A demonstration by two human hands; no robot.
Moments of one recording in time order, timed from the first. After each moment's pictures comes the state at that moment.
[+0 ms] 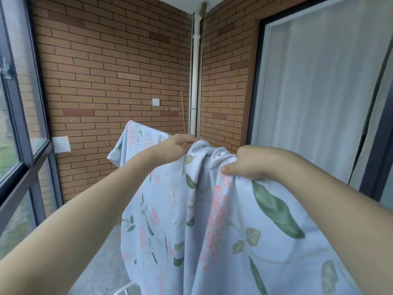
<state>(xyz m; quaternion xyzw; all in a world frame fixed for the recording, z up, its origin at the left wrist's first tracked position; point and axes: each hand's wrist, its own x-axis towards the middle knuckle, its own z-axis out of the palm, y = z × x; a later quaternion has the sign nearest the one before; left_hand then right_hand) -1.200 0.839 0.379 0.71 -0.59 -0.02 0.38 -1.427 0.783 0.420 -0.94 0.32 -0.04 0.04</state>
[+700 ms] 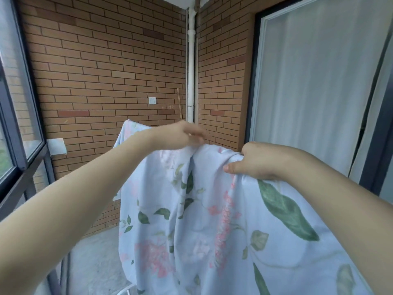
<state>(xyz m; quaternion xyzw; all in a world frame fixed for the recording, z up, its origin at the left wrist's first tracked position) -1.194 0.828 0.418 0.72 -0.66 0.02 0.22 -1.432 0.774 0.417 -0.94 0.33 -0.06 0.05</state>
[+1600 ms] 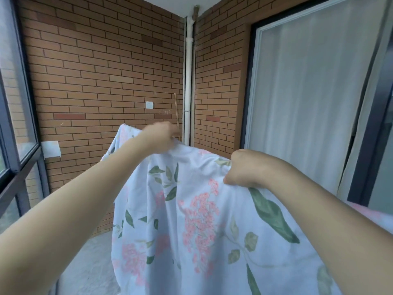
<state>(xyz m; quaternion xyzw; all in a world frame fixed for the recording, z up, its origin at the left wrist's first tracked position) -1.179 0.826 0.413 0.83 -0.49 0.20 0.15 -1.431 0.779 0.414 -0.93 0.35 -0.06 -0.02</state>
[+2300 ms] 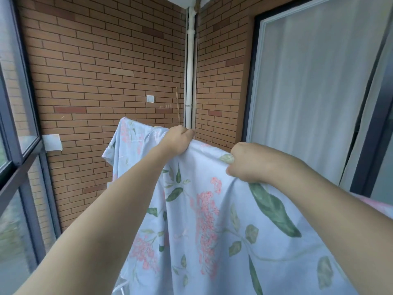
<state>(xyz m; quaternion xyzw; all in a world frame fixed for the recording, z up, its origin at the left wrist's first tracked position) -1.187 0.788 0.378 0.78 -0.44 0.07 0.43 -1.423 0.775 0.406 -0.94 0.33 -0.09 -0.04</state>
